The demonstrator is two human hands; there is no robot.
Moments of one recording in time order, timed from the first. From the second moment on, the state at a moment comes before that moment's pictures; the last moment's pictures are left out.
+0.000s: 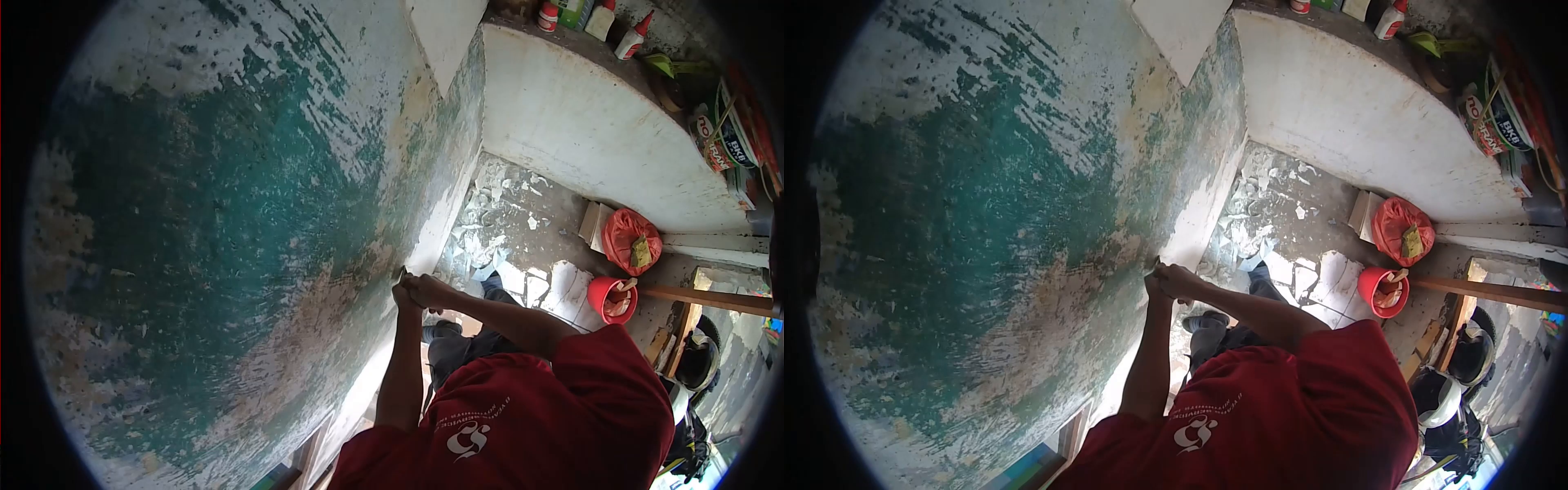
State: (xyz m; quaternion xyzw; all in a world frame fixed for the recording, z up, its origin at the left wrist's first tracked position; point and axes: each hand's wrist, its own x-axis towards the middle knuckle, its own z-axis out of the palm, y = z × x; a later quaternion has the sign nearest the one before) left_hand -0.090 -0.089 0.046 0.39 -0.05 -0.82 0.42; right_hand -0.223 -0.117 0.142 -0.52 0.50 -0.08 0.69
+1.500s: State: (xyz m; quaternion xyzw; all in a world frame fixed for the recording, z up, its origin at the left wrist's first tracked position) left_hand -0.109 -0.067 0.059 0.39 0.09 -0.69 0.60; right_hand -0.241 -0.088 0.150 -0.49 0.48 -0.10 0.72
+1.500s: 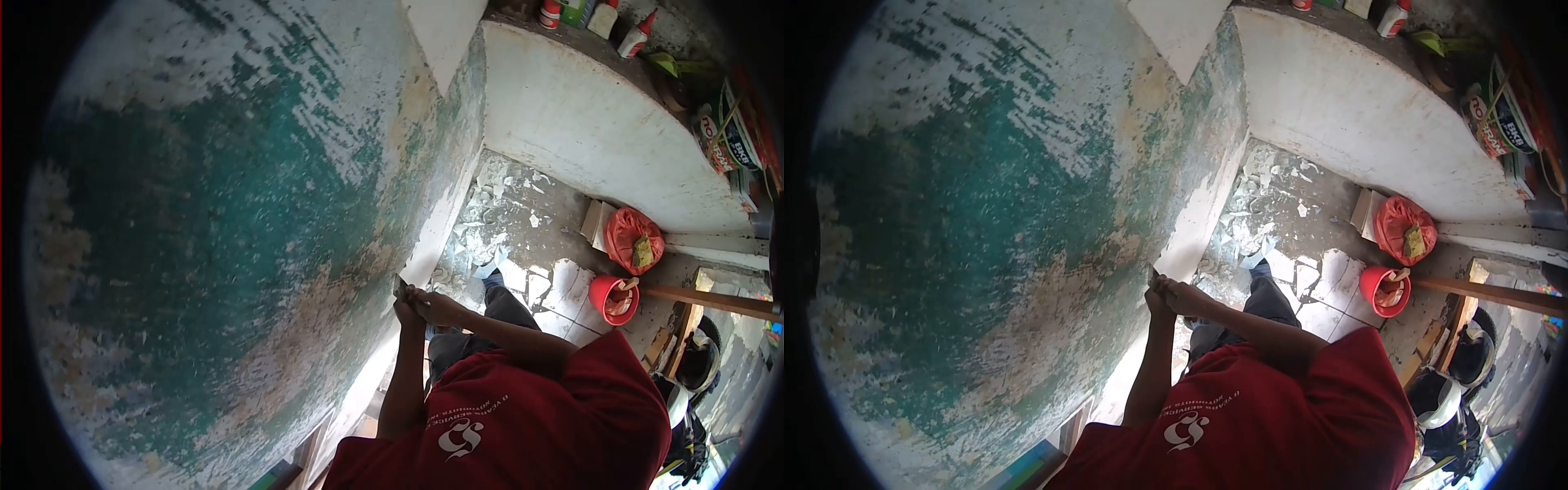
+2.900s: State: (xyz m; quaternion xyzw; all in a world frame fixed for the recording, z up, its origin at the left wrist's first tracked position) left_hand -0.050 -0.045 -0.024 0.35 0.06 -0.75 0.56; right_hand -0.188 -0.066 0.155 -0.28 0.55 -0.17 0.77
